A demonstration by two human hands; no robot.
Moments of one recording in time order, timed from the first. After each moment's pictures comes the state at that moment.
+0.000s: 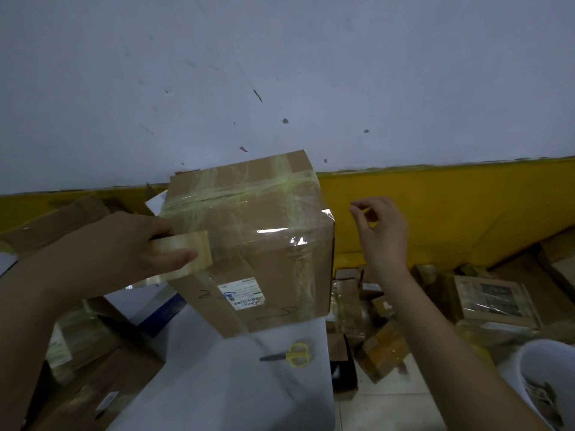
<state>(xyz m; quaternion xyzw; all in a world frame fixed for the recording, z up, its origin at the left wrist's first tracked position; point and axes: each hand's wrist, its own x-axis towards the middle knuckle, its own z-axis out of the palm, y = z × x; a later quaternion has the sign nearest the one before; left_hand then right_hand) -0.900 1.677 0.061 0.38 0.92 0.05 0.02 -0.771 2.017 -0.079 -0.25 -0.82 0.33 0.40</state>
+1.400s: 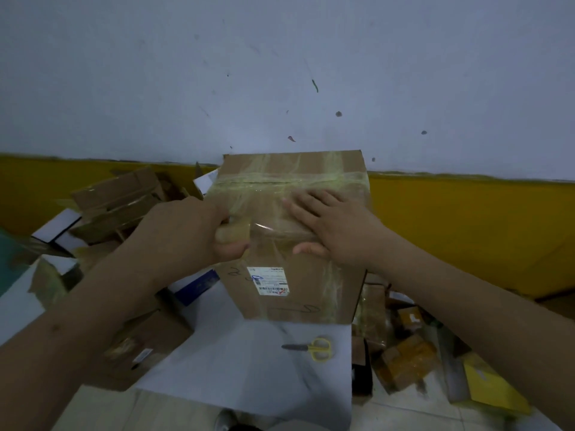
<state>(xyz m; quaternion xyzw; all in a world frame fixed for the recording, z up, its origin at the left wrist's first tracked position) -0.873 1.686 0.047 0.33 0.94 -0.10 -0.08 -0.838 1.946 -0.035 0.17 -0.98 -0.11 0.06</state>
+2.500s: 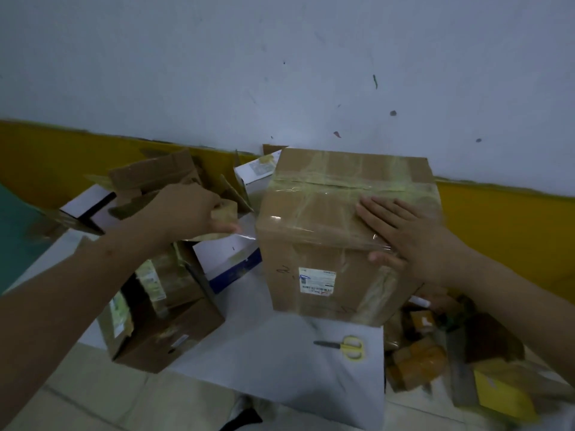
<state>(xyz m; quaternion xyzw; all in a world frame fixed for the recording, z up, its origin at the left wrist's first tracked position) -0.991 1.576 0.013 0.28 0.95 -0.13 0.04 -0.835 1.944 -0.044 0.16 -0.98 -0.07 0.01</state>
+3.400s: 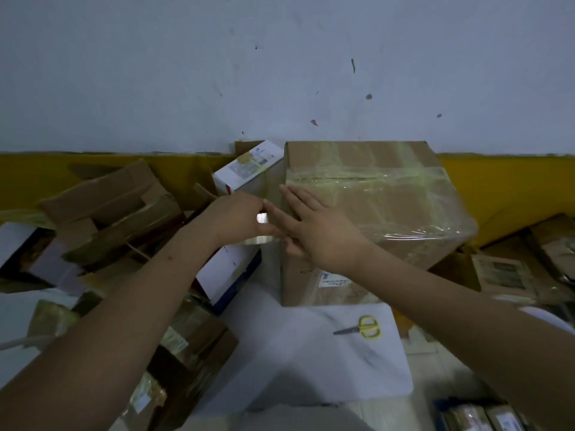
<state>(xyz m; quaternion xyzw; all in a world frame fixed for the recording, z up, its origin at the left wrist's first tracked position) -1.081 1.595 -0.042 0.45 0.88 0.08 0.16 -0.946 1.747 -0.062 0.08 -0.99 -0.06 0.10</state>
